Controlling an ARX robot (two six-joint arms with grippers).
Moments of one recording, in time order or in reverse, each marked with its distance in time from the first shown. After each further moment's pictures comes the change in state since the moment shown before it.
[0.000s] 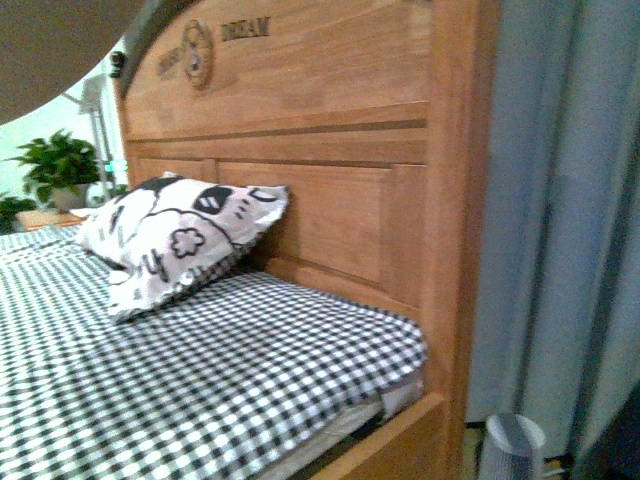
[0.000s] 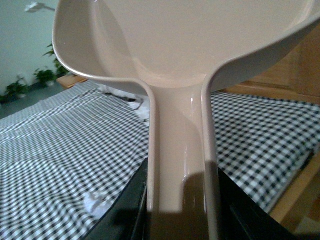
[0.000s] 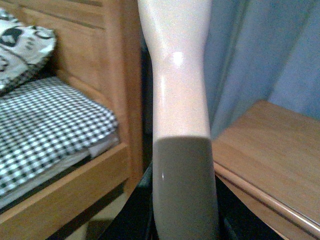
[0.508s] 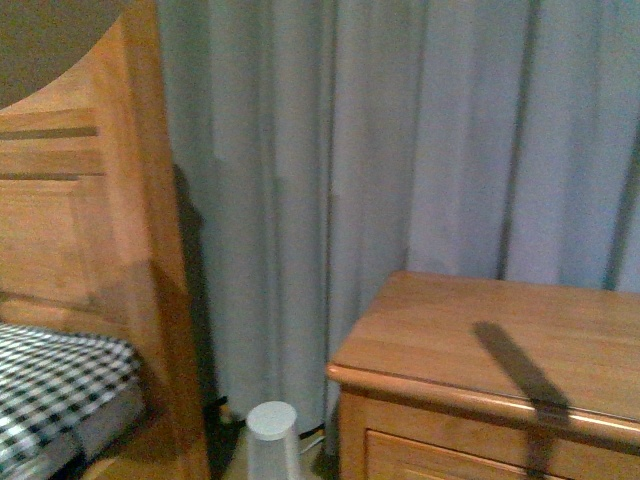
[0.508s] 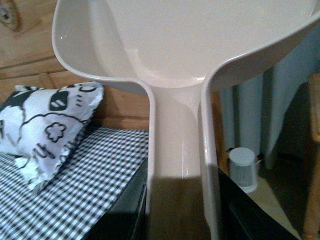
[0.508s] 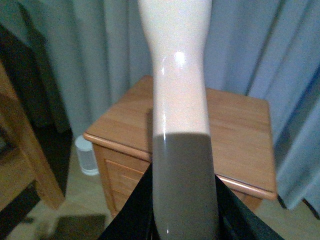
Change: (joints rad) left arm -0.001 0.000 0.004 0.000 -0.001 0.000; right arm 0.000 0.003 0.001 0.000 0.001 0.000
